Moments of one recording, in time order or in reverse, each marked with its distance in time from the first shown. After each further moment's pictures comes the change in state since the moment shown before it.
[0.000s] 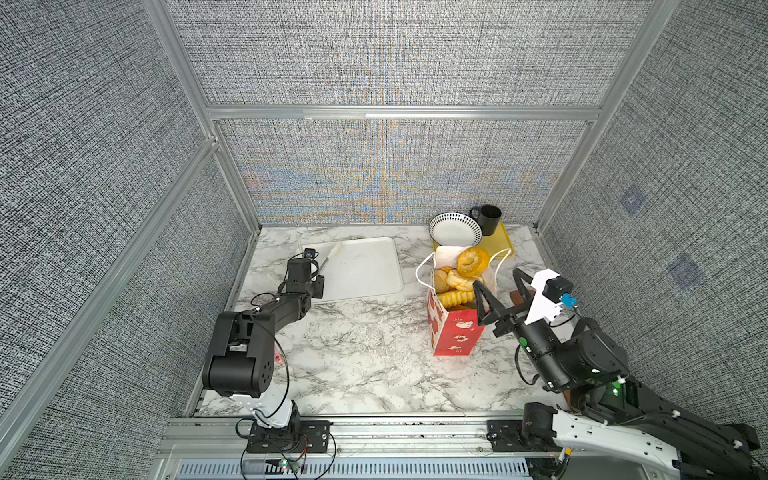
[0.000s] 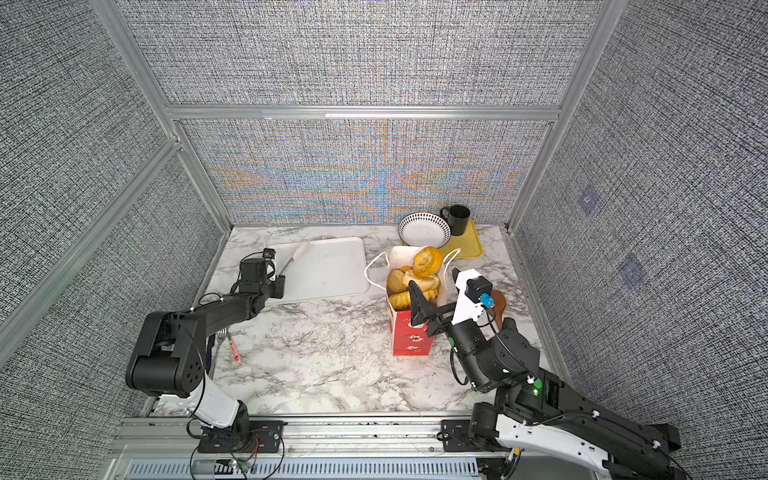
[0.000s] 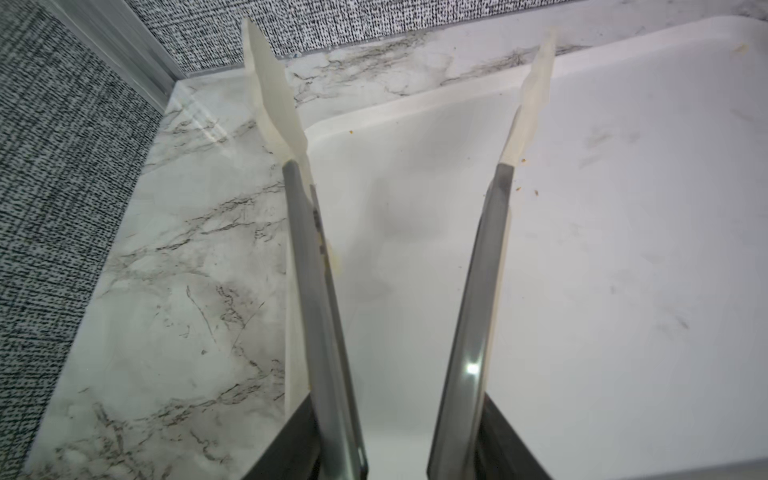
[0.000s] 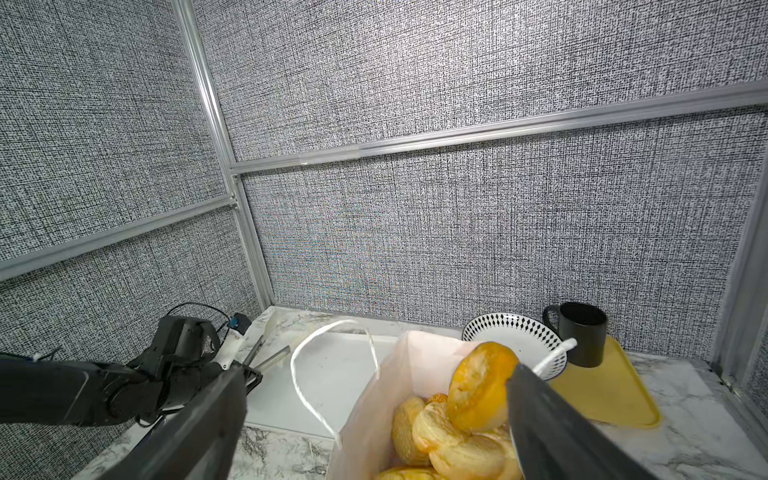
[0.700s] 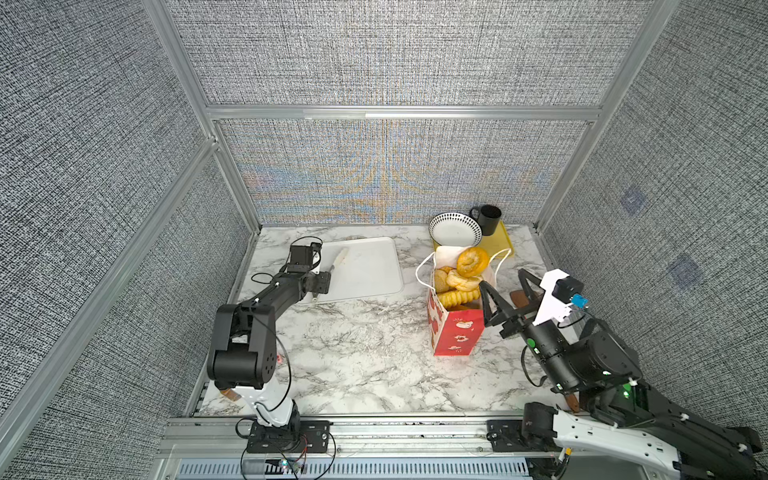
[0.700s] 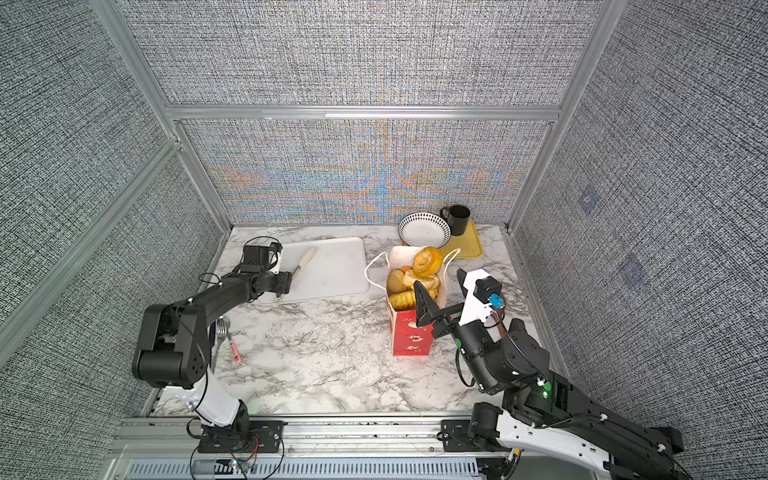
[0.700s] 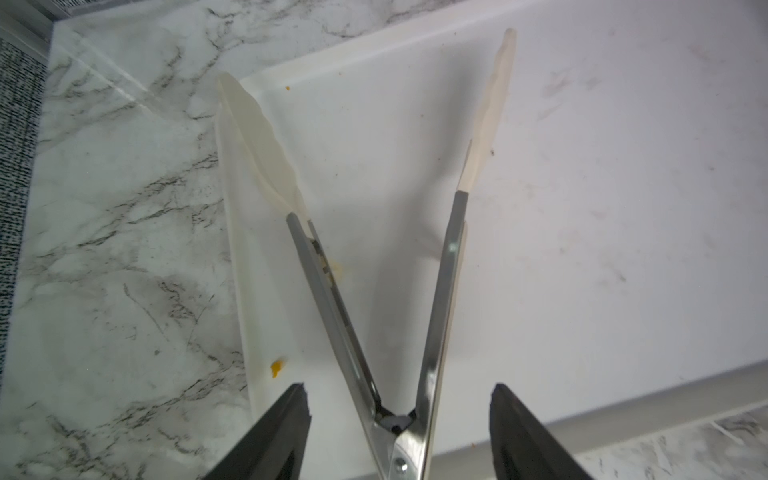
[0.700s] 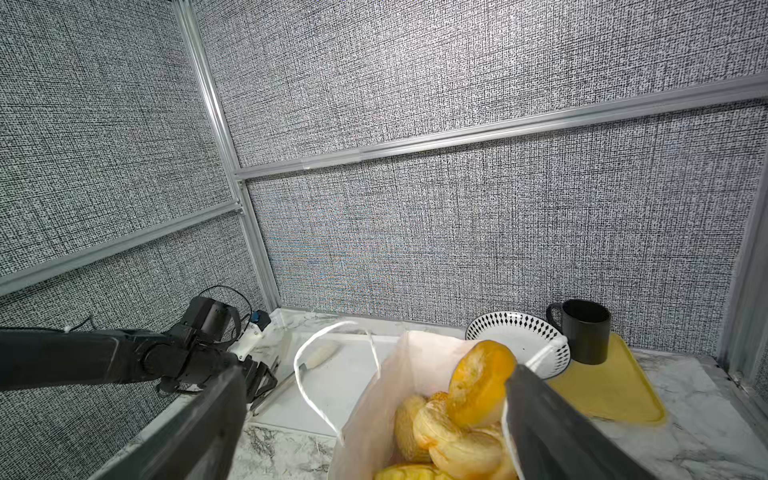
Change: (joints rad) left arm 0.001 -0.042 0.121 -0.281 0.081 0.012; right arm -0.001 -0.029 0.013 -0.038 -0.006 0.019
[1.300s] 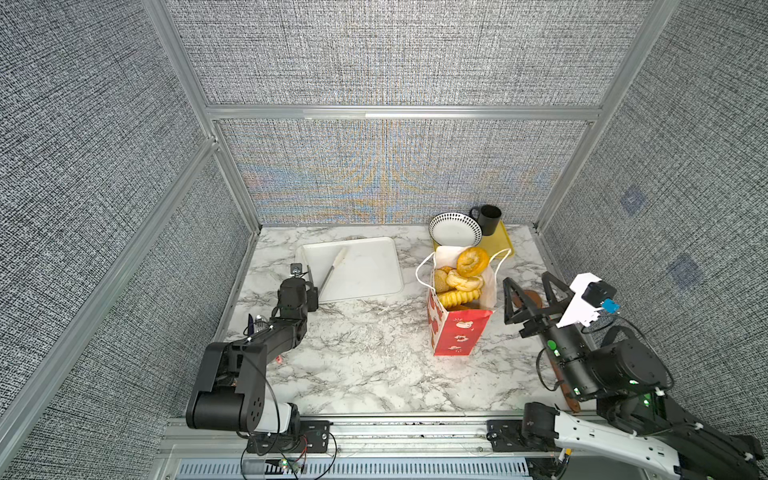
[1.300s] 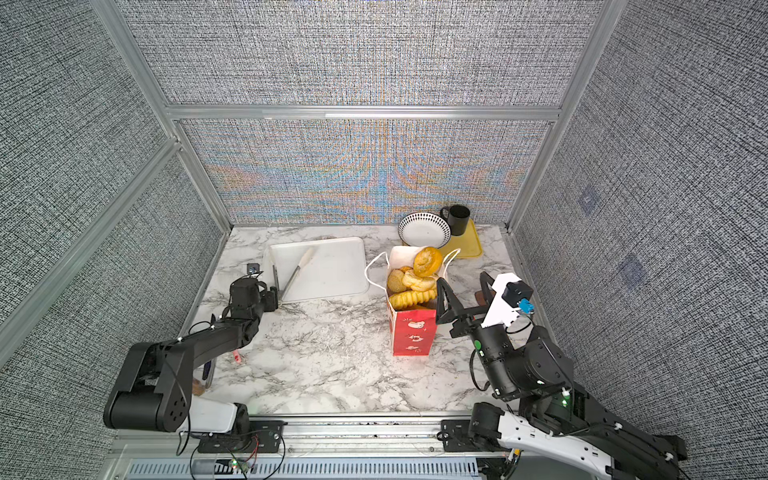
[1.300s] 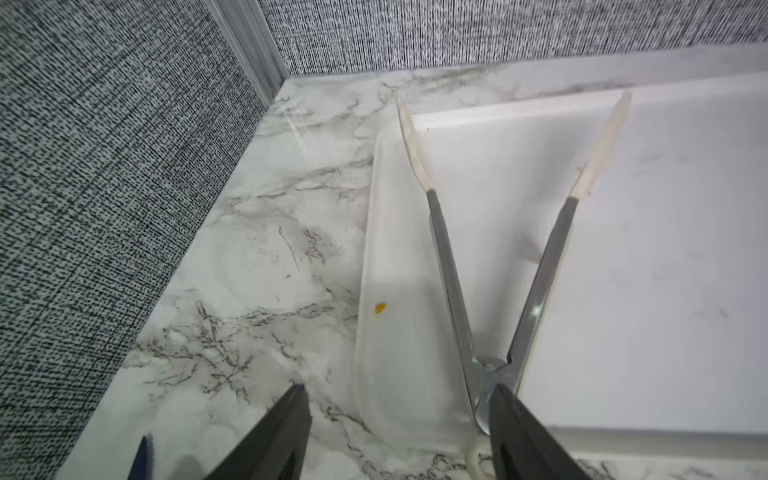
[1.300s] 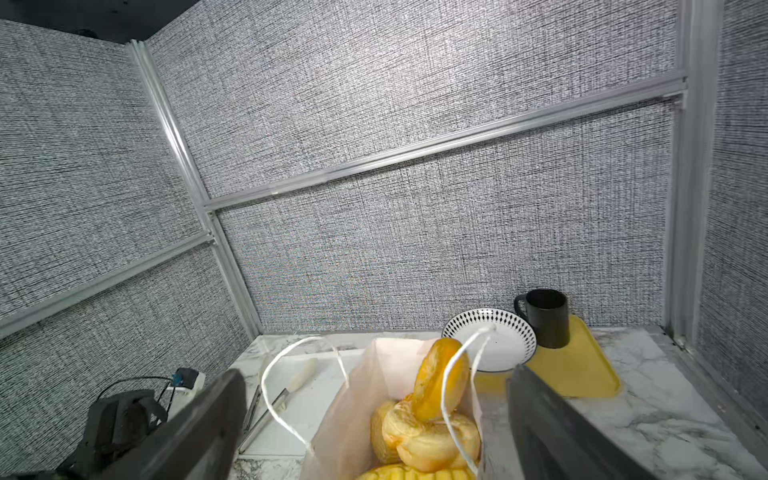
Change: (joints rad) left arm -0.023 -0.159 -0.462 0.594 -0.287 -0.105; right arm -0.002 -0.101 -0.008 -0.044 0.126 0.029
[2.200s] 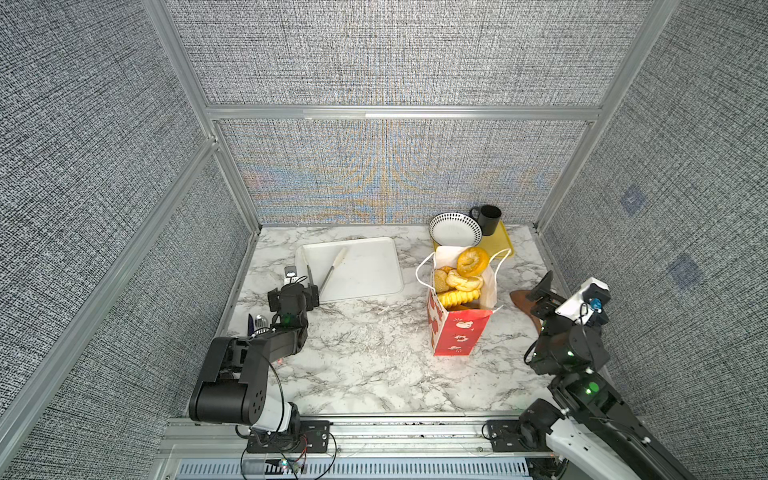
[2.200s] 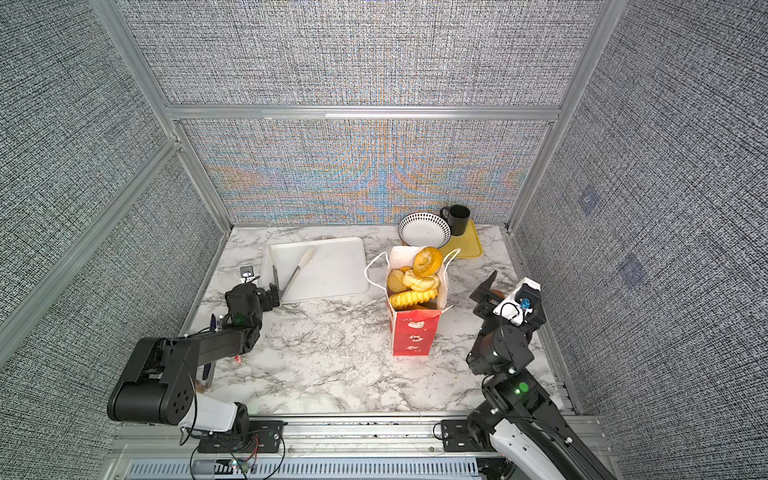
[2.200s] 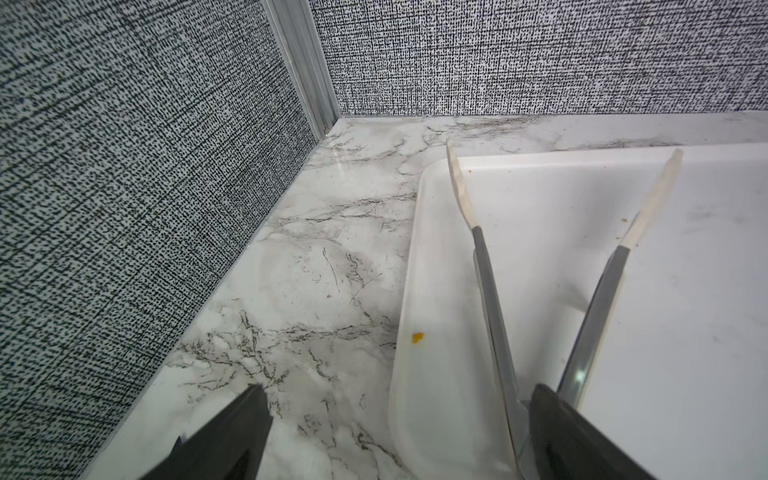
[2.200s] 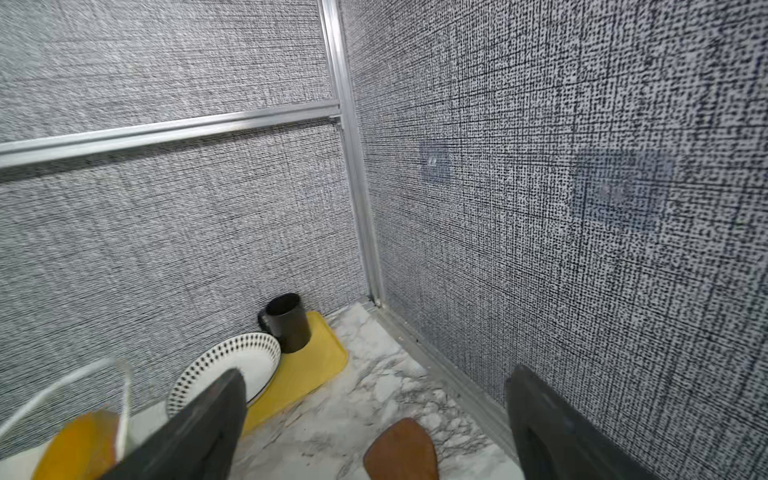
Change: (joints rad) left arm 0.027 0.007 -0.049 0.161 -0.057 -0.021; right arm -0.699 0.100 -0.315 0.276 0.169 -0.058
